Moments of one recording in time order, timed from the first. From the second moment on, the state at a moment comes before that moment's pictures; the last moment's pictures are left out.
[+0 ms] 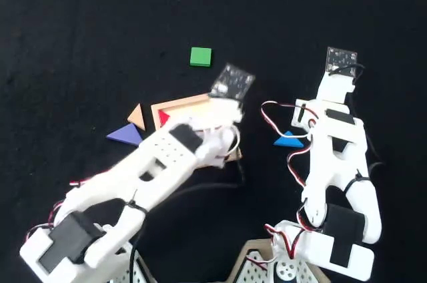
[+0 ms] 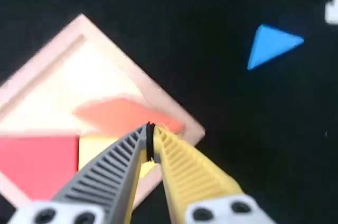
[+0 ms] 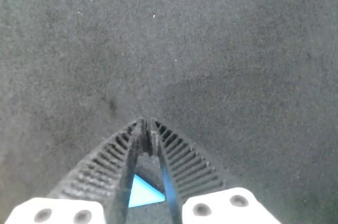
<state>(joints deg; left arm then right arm) 35.7 -9.7 36.6 39.4 8.4 17.0 -9.7 45.9 32.3 3.5</state>
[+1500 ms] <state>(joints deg) 26.6 14.2 26.2 23.7 8.3 17.0 -9.7 45.9 32.3 3.5</state>
